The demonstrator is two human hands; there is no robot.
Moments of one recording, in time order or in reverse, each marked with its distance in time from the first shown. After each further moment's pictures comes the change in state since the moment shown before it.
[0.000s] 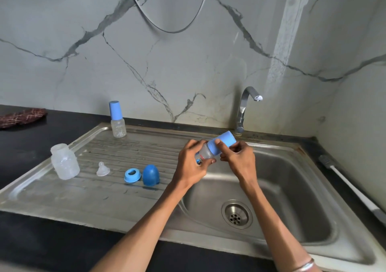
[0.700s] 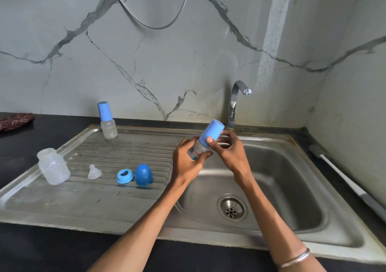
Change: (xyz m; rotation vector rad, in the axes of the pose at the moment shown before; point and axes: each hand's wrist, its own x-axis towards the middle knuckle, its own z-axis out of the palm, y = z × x) left_hand -0.003 0.006 0.013 -0.107 0.068 -0.074; right_hand -0.001 -0.003 -0.007 0.042 -0.103 -0.010
